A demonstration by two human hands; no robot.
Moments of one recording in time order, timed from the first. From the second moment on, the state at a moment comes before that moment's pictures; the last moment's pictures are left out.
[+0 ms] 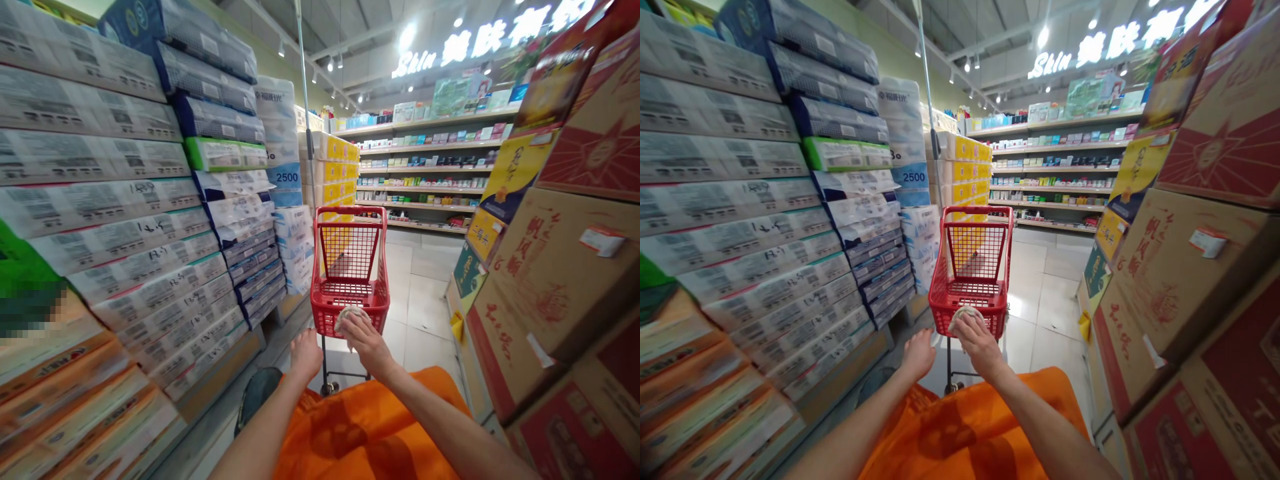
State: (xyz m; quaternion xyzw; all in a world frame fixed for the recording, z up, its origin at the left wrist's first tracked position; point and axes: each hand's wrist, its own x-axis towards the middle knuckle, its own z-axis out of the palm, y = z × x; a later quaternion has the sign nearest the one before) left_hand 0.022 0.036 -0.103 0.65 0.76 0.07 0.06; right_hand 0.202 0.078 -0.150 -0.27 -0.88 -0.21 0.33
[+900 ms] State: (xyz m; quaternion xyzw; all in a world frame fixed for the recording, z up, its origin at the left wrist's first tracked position) left_hand 0.020 0.068 -0.063 0.73 0.68 0.05 0.00; right_hand 0.230 0.097 -0.099 -0.46 -0.77 -0.12 0.43
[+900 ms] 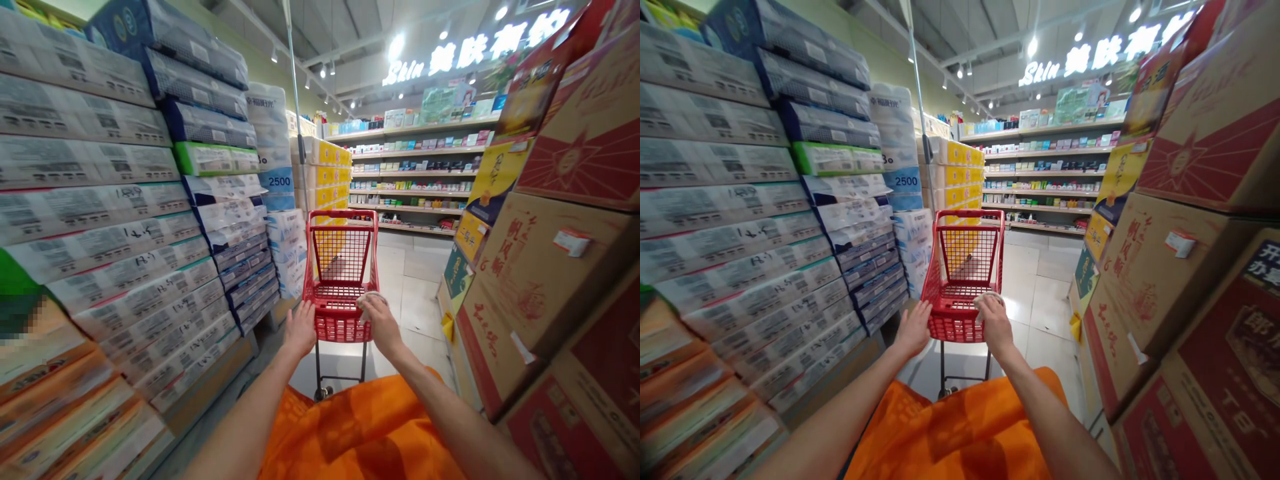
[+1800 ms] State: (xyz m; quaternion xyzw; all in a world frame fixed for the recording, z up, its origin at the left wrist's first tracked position) left_hand 0.042 0.055 -0.066 0.76 0.65 0.06 -0.04; right_hand 0.246 0.105 -0.123 -0.46 -0.76 -0.19 0.41
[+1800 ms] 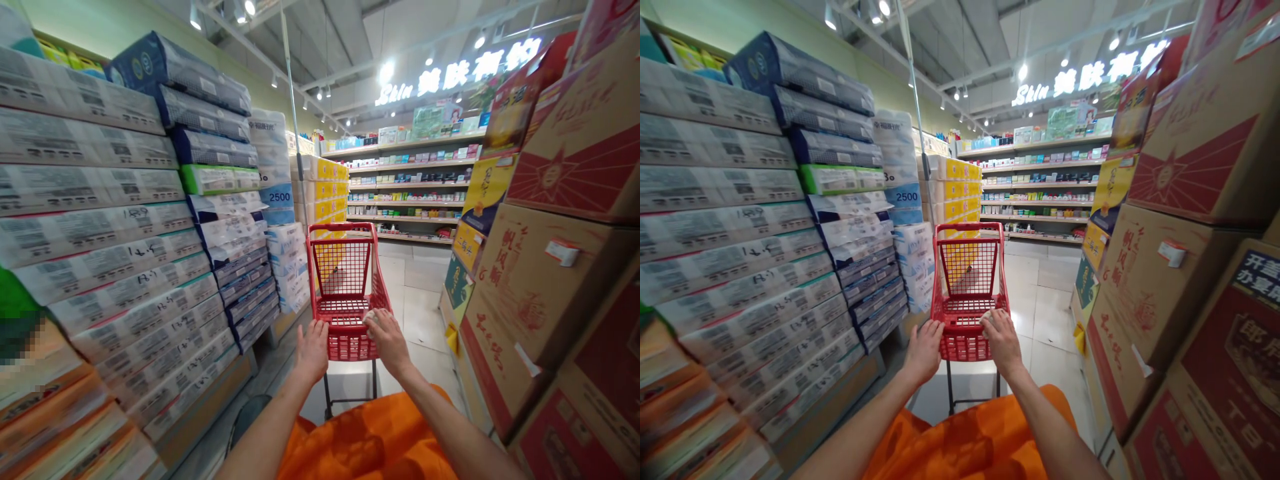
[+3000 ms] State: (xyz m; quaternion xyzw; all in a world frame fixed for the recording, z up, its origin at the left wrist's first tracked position) left_hand 0.061 0.059 -0.072 0.79 0.61 0.01 -0.05; right_hand 0.260 0.108 -0.124 -0.50 -0.73 -0.20 0.43
